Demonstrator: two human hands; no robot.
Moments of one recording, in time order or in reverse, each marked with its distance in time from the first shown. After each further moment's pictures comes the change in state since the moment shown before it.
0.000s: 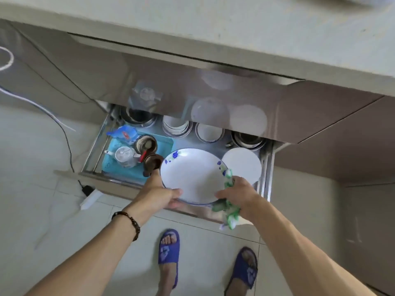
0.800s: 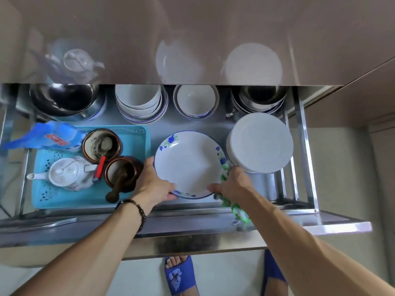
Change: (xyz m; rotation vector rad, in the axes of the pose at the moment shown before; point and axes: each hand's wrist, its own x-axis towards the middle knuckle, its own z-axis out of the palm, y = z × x) left_hand 0.243 -0.089 0.015 0.238 -0.099 -0.091; right_hand 0.204 0.060 0.070 -0.108 0.227 0.138
